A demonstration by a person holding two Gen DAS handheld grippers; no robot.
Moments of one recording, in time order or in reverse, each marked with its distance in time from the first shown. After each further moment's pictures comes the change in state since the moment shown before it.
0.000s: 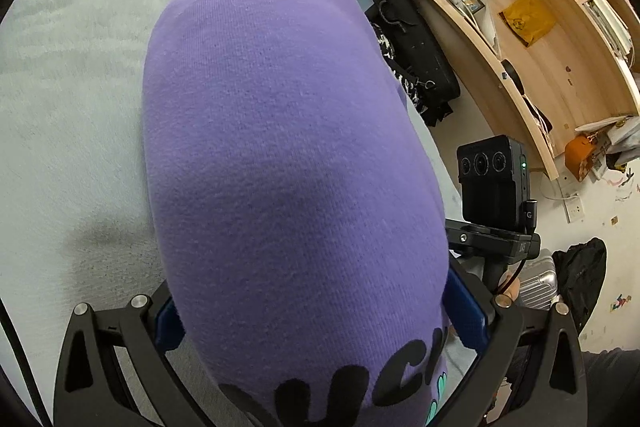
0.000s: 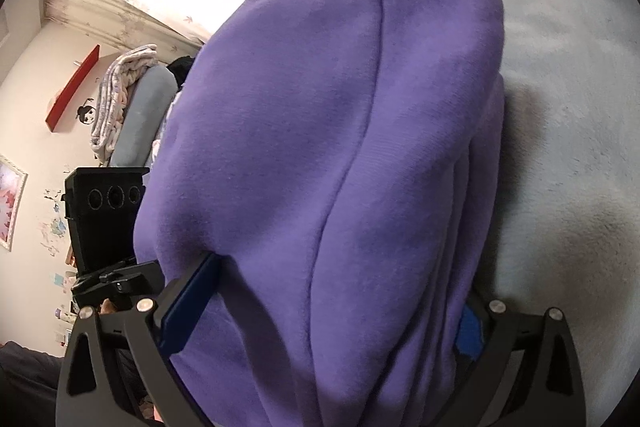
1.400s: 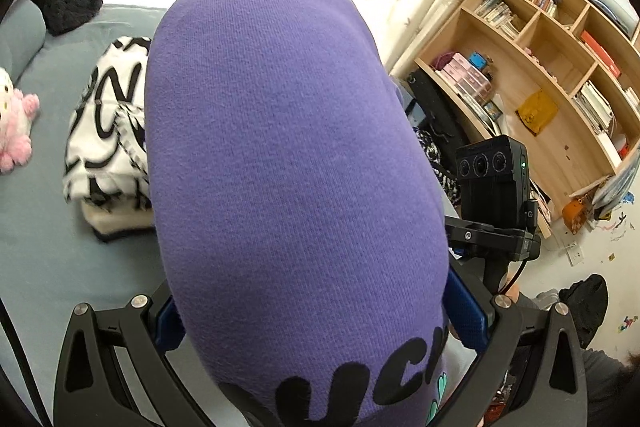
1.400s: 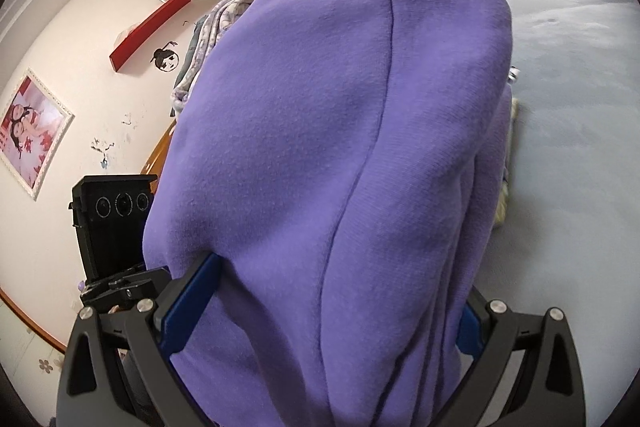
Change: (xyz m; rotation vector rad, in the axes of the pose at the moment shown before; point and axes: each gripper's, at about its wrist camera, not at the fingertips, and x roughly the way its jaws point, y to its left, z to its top) left arm -0.467 0.130 0.045 -0.024 -0.270 0.192; right arm 0.202 0.399 0.079 -0.240 0.050 0.208
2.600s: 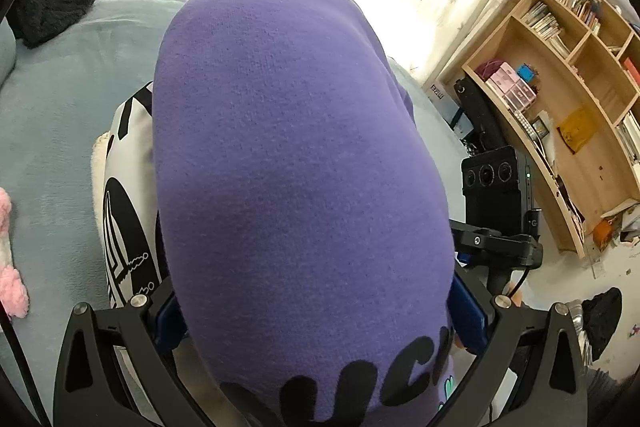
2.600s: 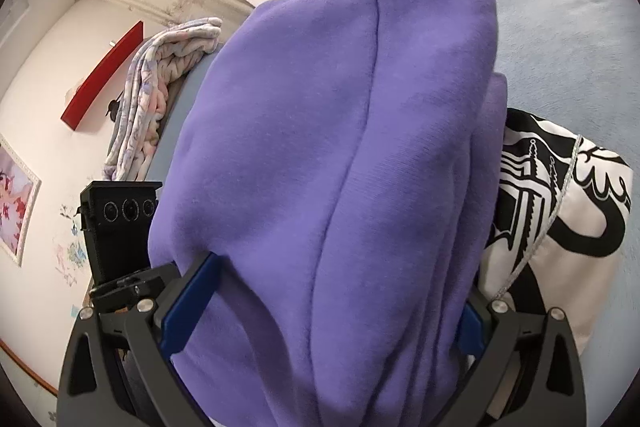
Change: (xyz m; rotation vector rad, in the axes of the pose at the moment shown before) left arm 0.147 0.228 0.186 0.017 0.068 0.008; right arm 0.197 -0.137 0.157 0.098 -0.063 0.020
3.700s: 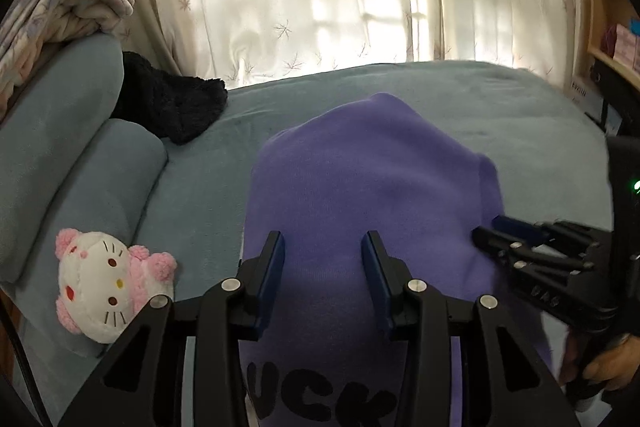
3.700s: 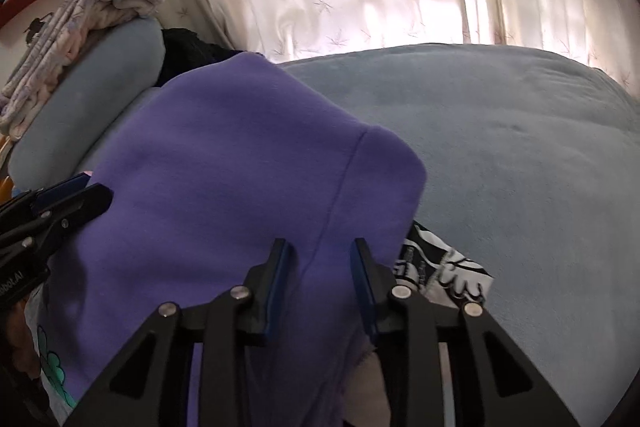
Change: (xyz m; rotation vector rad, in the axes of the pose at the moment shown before) left arm 0.021 -0.090 0.015 0.140 -0.183 0.759; right arm 0.005 0.041 0.034 -0.256 -0.090 -0.592
